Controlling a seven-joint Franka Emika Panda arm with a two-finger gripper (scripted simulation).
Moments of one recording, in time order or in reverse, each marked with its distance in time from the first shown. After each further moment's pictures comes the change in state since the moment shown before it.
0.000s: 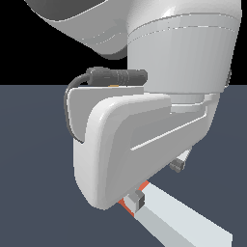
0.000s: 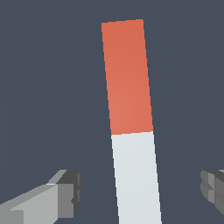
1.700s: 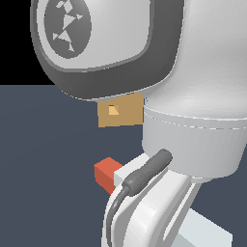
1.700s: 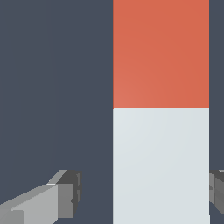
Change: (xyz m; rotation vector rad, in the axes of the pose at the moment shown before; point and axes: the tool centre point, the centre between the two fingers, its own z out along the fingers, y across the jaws) arm -0.022 0.003 0.060 0.000 0.000 -0.091
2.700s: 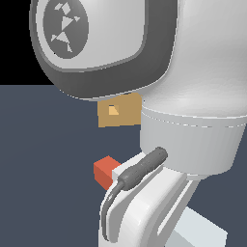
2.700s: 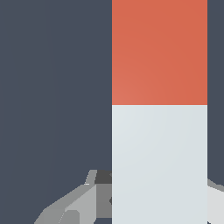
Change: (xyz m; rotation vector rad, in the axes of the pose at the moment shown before) arm 0.004 0.000 0.000 0.000 0.000 0.012
